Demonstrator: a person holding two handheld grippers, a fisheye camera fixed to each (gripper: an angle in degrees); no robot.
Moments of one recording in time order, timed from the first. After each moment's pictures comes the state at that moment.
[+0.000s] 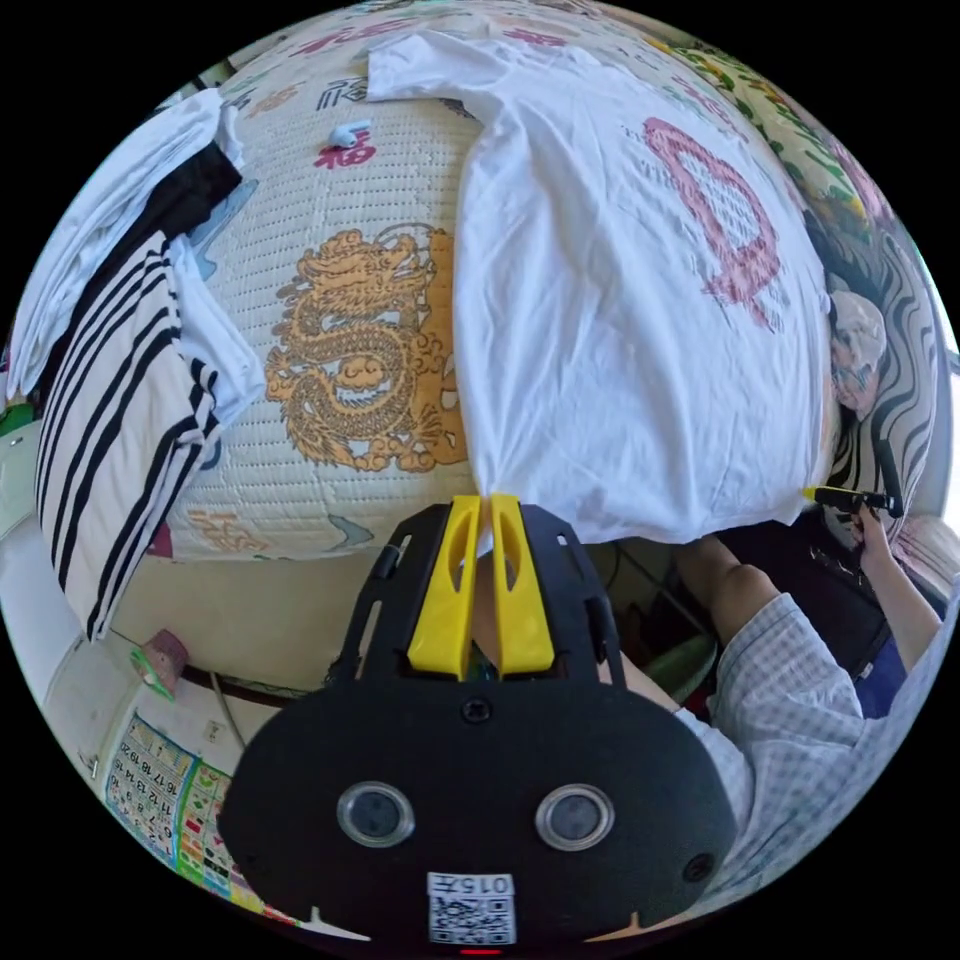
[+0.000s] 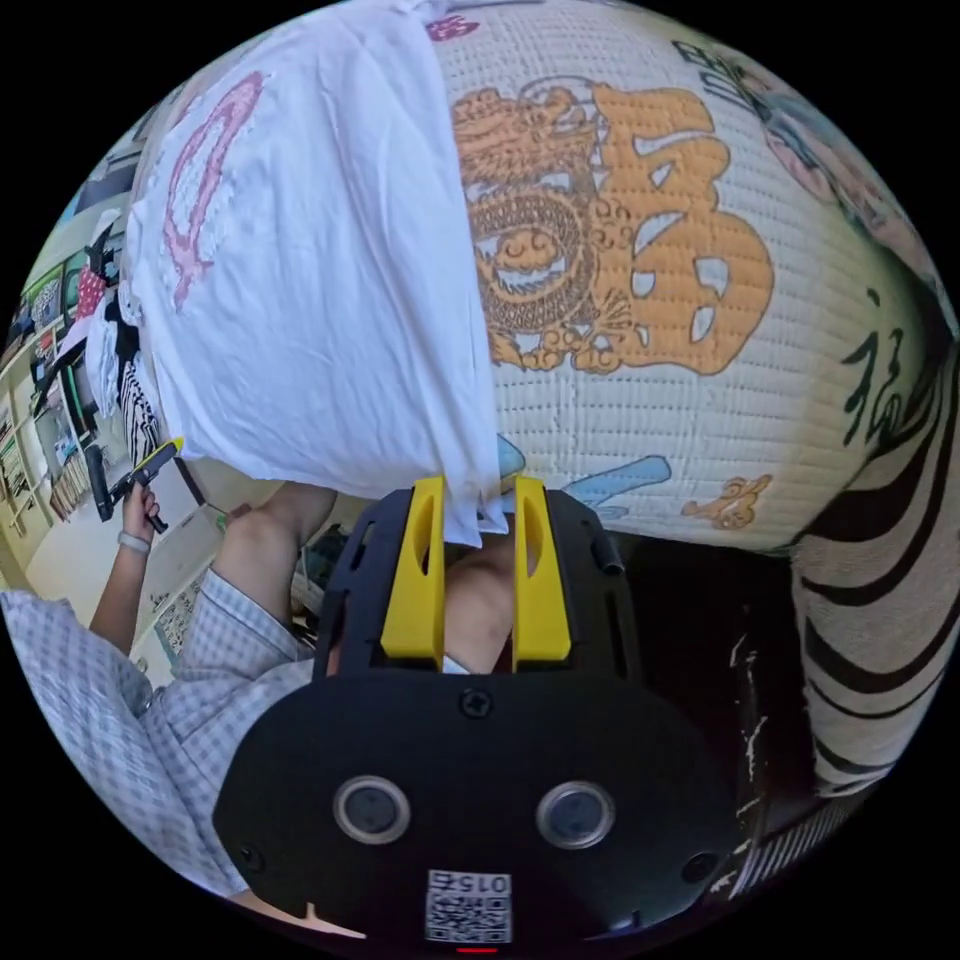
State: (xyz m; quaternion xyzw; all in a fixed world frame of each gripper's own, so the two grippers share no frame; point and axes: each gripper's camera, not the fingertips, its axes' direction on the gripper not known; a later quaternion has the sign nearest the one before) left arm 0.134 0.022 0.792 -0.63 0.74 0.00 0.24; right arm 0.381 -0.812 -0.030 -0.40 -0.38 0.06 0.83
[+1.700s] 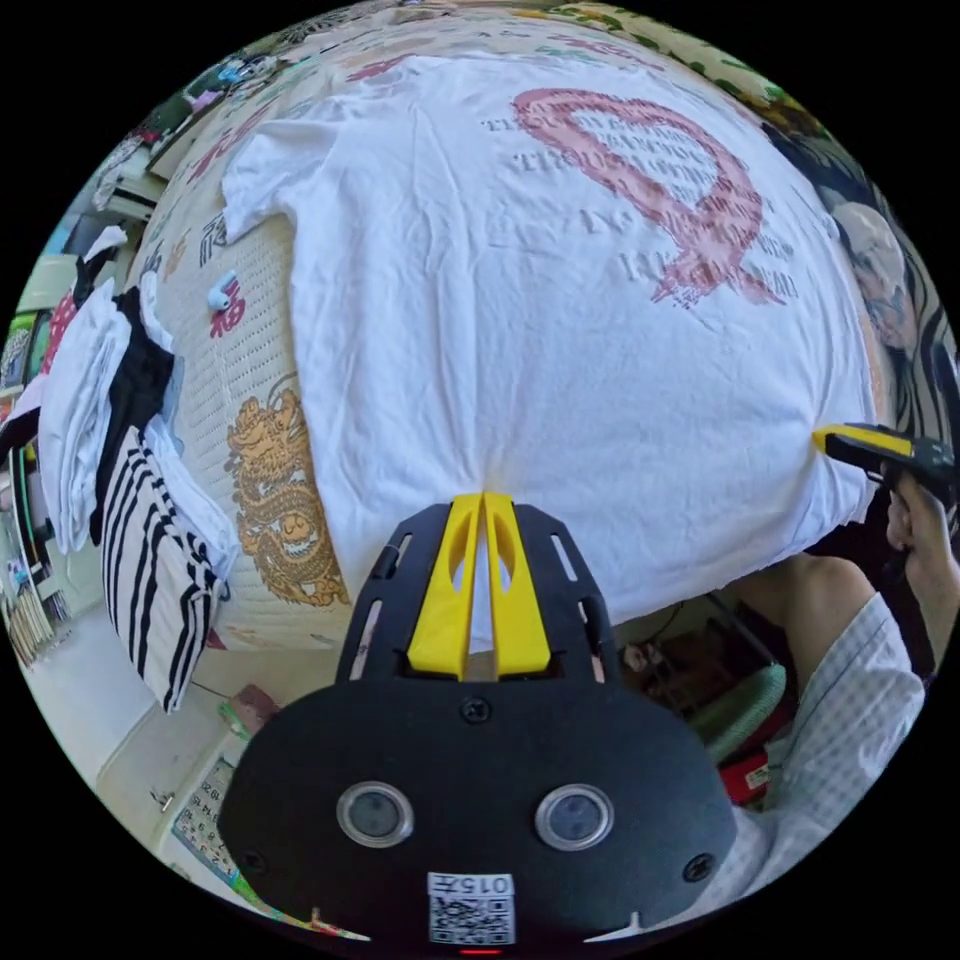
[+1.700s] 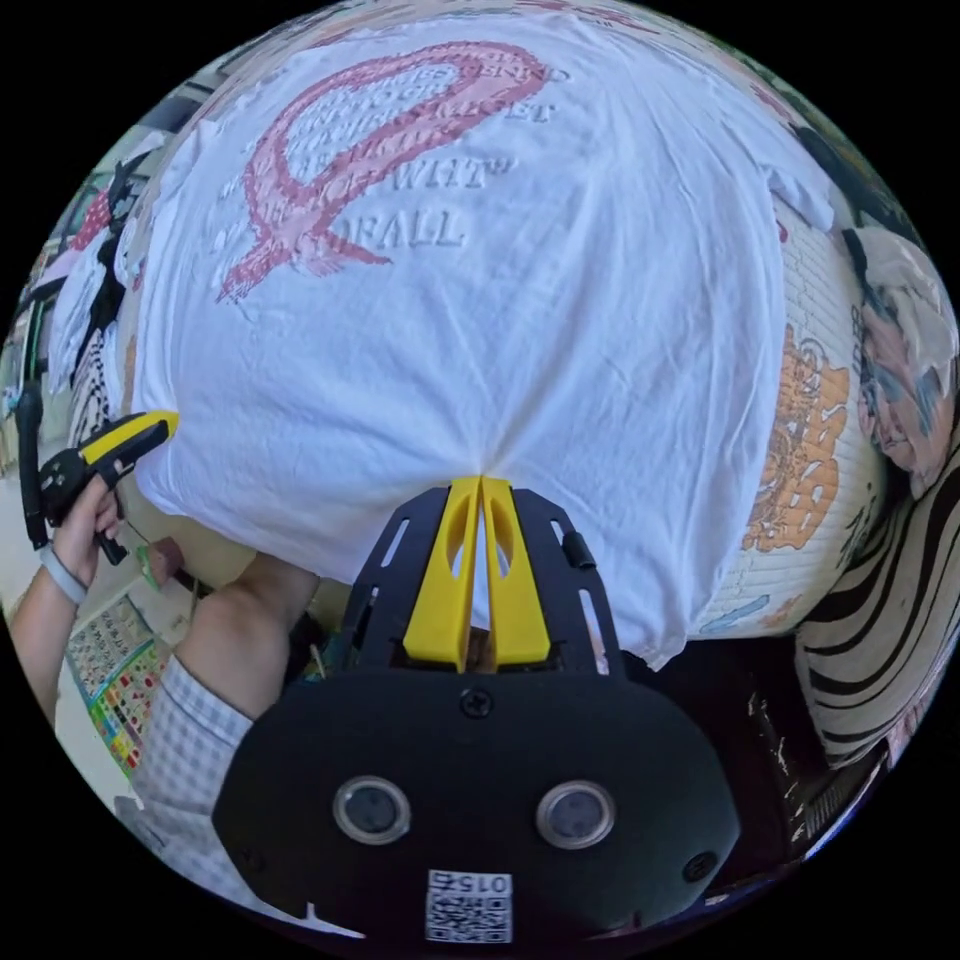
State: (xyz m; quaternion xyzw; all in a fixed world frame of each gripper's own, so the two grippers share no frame) left arm 0.351 -0.323 0.546 -0.56 0.75 0.07 0.35; right arm 0.369 -0.723 0.055 -0.29 -0.27 0.01 0.92
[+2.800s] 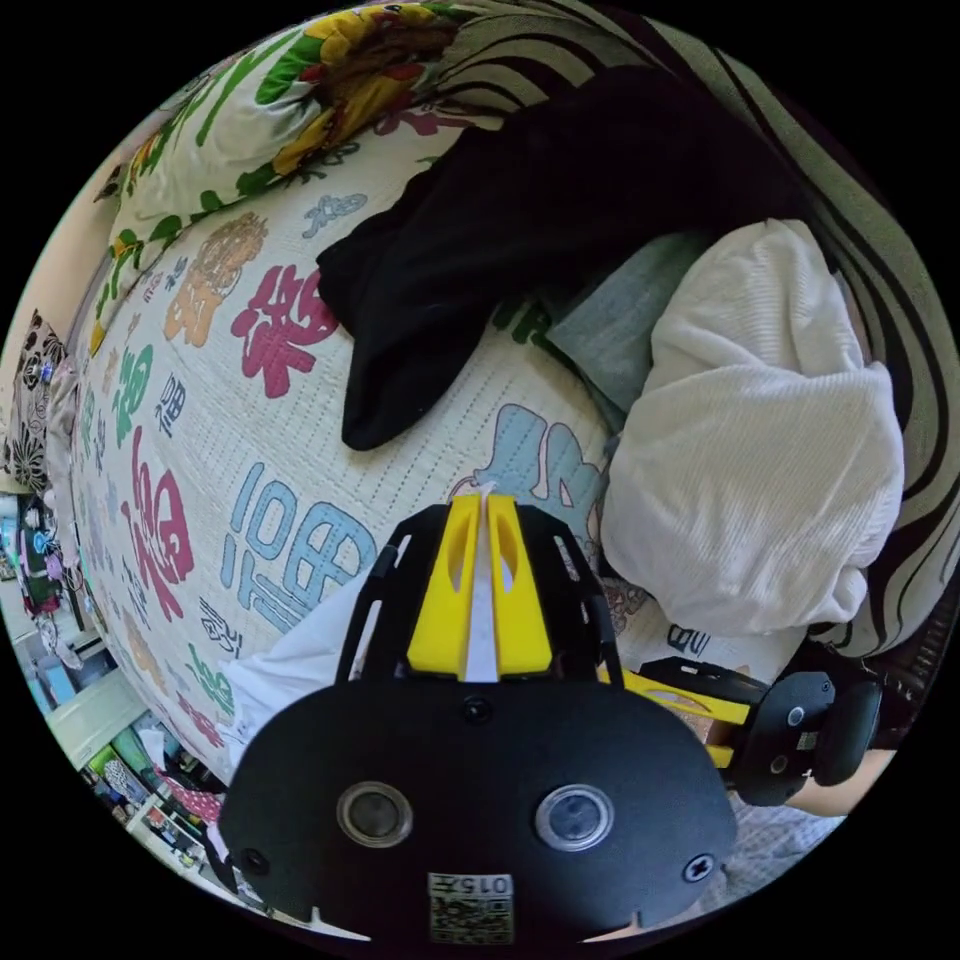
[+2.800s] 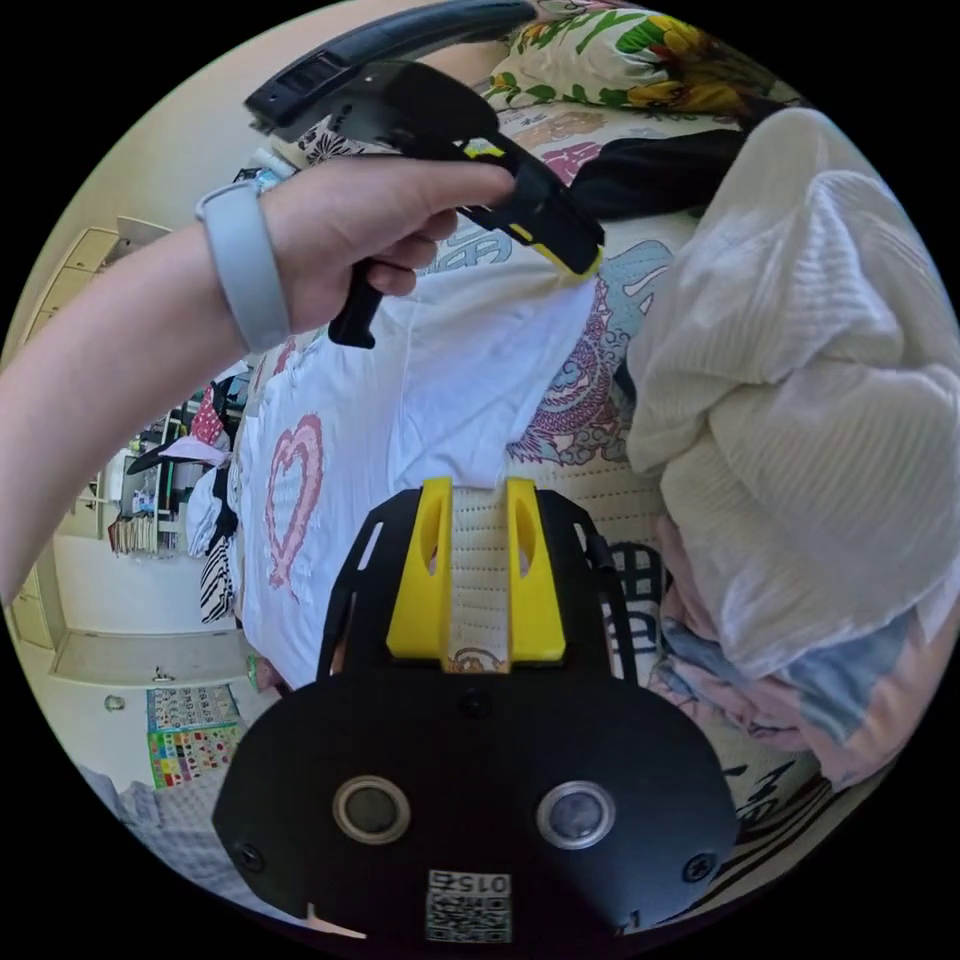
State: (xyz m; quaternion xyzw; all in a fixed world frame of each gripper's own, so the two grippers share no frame) left arm 0.670 -0.922 0.412 -0.23 0.89 0.15 0.37; right arm 0.669 -0.785 0.131 -0.06 -0.45 0.16 0.88
